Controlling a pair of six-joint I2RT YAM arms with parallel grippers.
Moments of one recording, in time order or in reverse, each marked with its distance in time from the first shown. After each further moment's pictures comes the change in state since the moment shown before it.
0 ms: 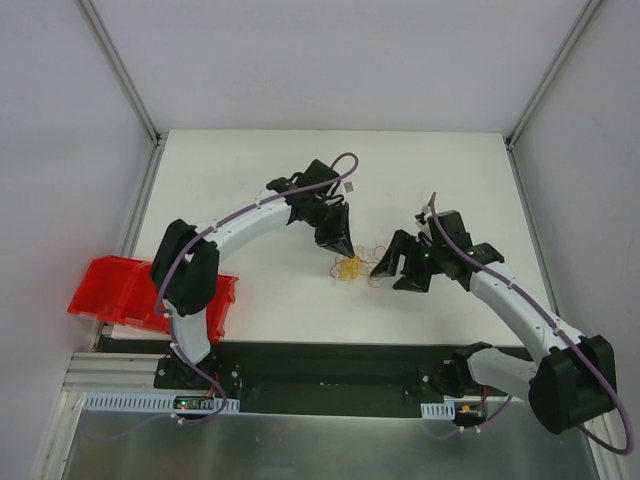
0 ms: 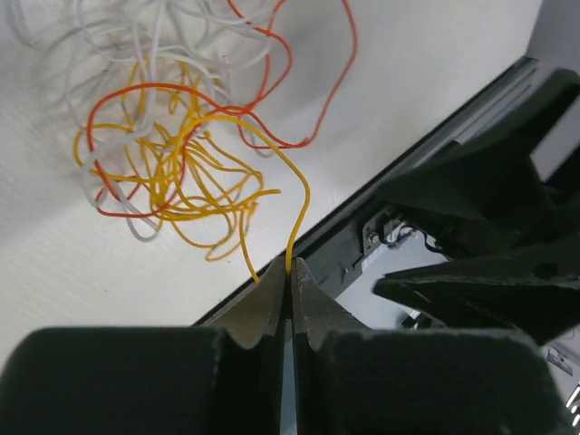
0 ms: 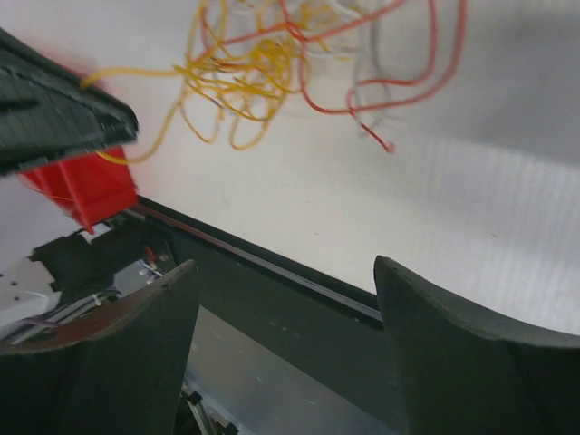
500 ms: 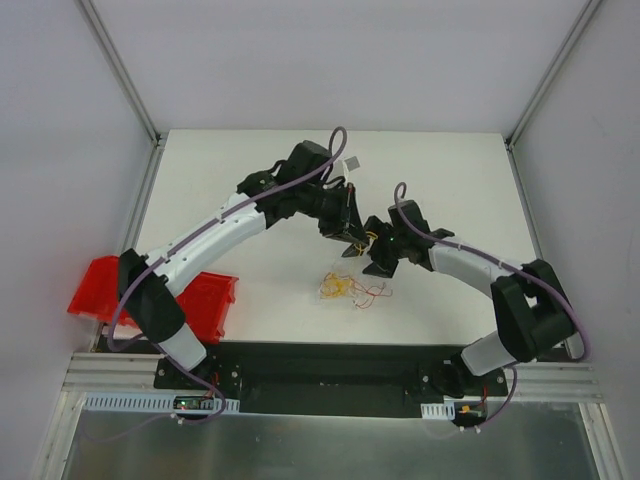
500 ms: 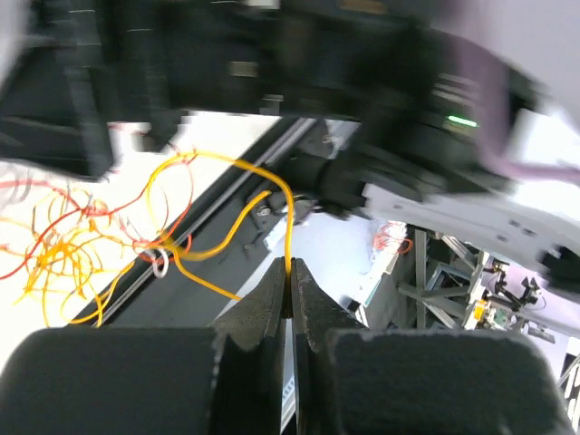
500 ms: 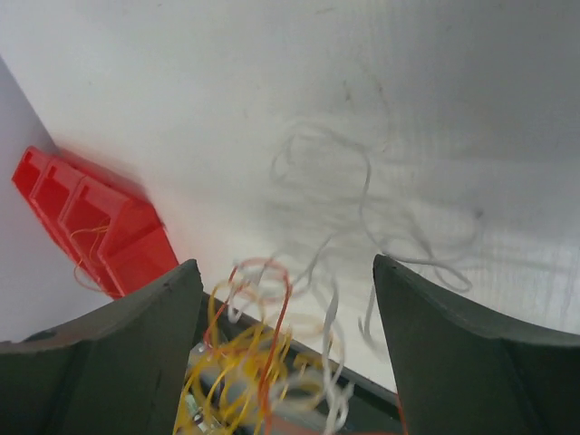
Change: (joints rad) left arm -0.060 -0.234 0.054 -0.007 0.065 -0.126; right arm 0.153 0.380 0.061 0.457 0.097 0.360
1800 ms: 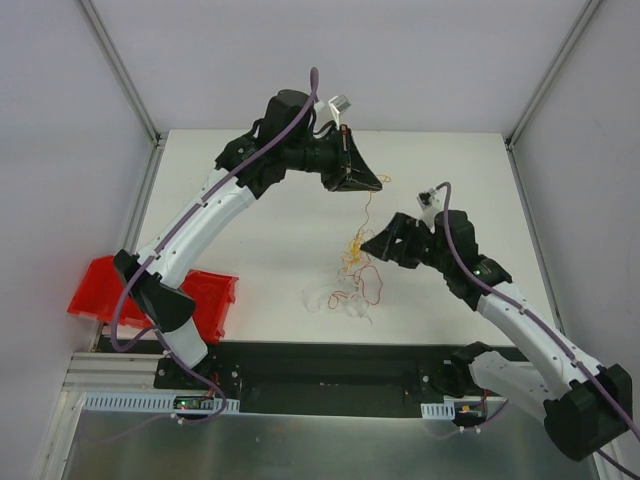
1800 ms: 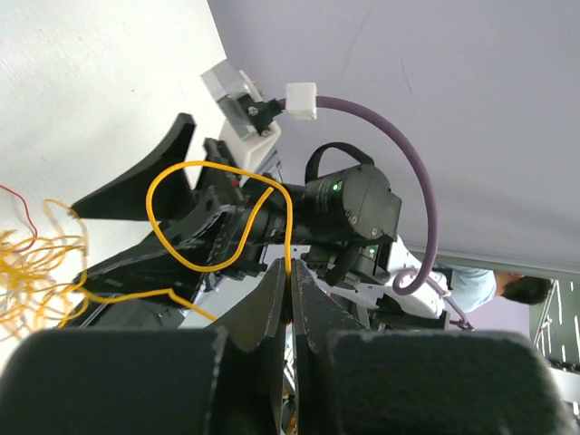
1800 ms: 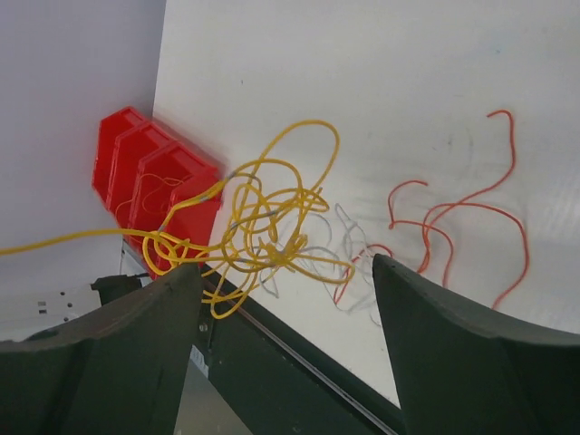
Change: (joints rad) left arm 0.062 0.057 0.402 0.005 0.031 -0.194; right arm -0.061 -0.544 -0.123 -0.020 -0.014 -0.269
